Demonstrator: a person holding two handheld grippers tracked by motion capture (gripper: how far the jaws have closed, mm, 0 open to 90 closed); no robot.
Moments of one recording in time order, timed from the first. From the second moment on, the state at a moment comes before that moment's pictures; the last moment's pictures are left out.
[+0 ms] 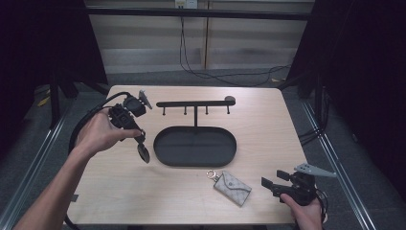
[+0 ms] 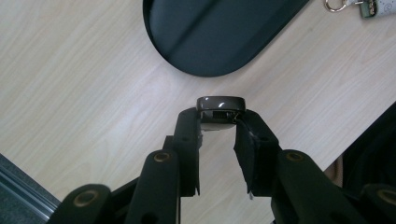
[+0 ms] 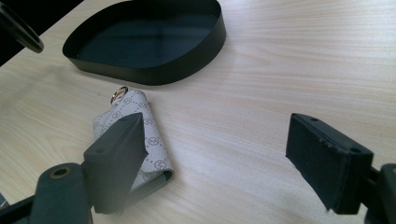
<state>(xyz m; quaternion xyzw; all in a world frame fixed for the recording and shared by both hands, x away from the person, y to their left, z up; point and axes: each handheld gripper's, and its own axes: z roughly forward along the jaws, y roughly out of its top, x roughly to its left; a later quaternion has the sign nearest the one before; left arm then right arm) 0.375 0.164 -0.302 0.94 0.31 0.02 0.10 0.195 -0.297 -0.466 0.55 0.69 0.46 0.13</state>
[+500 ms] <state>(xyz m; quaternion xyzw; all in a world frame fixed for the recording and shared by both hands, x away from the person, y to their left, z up) 0.399 0.140 -0.296 0.94 0.33 0.02 0.08 0.195 -0.297 -0.466 0.54 0.69 0.46 0.13</state>
